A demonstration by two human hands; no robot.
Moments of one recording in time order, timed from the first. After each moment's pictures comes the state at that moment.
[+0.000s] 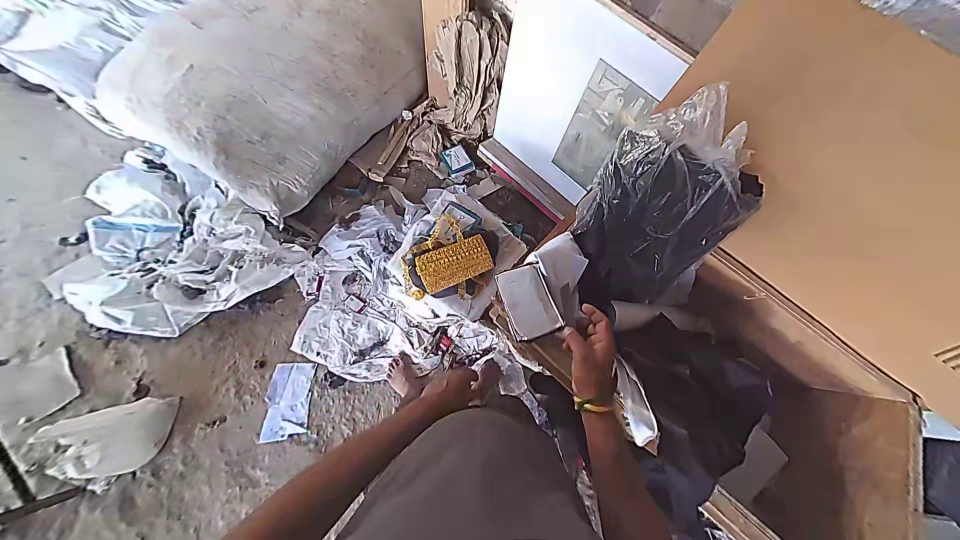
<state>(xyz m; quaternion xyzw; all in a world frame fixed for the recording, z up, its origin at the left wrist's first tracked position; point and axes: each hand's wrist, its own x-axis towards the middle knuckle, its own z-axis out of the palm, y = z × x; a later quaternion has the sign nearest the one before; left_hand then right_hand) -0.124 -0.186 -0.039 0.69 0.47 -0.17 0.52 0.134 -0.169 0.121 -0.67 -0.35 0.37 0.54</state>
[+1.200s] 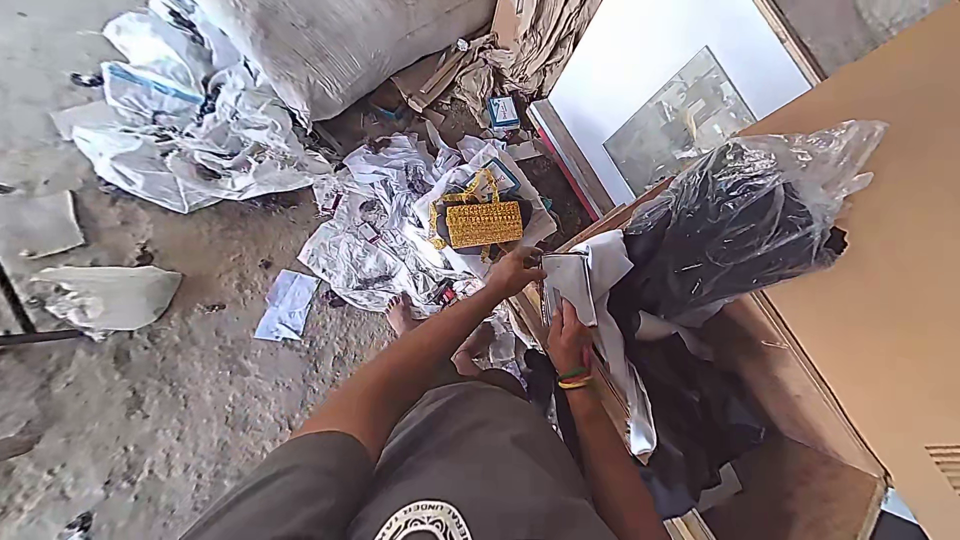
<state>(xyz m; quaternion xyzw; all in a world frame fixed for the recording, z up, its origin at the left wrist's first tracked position) -0.088 -0.034 -0.006 0.49 0.55 0.26 0.63 0.065 -0.145 0.069 -0.74 -0.63 0.21 0.12</state>
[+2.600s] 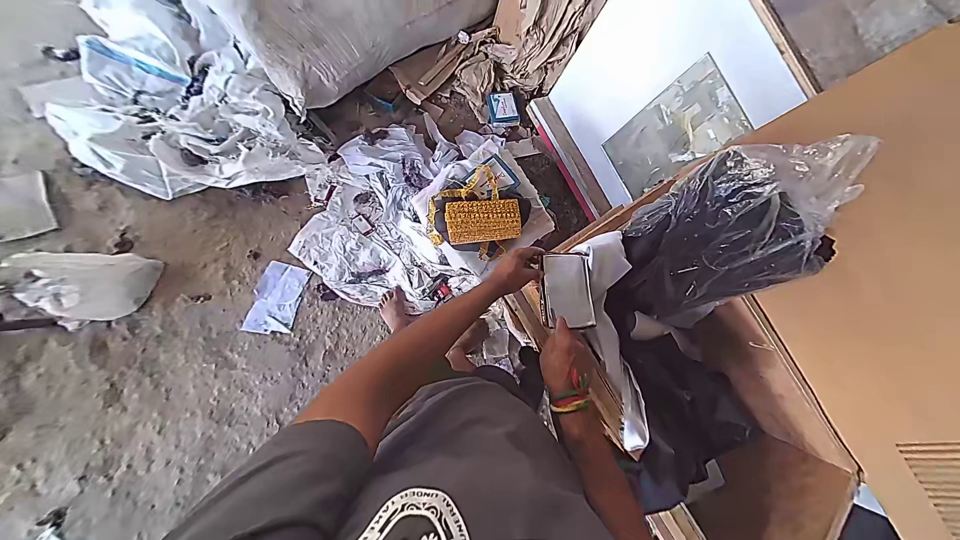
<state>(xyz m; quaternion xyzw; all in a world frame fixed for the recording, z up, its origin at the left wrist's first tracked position) -0.097 -0.031 0.000 0.53 0.51 0.24 0.63 0.046 -0.174 0.094 -0.77 -0.63 0.13 -0.04</state>
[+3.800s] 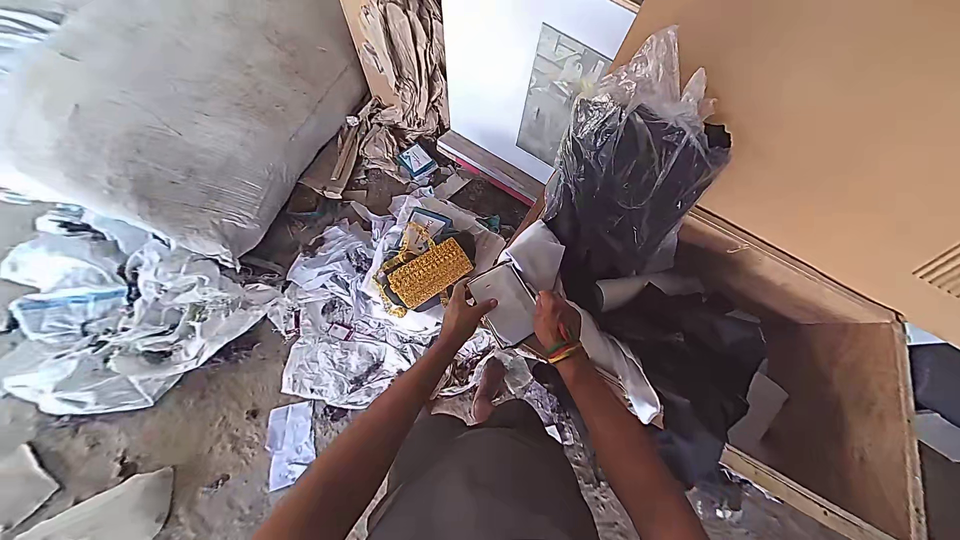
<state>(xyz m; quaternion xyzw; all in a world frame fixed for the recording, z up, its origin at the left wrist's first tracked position) -0.047 -0.047 0.009 0.48 0.61 0.22 0.59 0.140 -0.105 0.067 -0.82 -0.55 0.17 0.05</state>
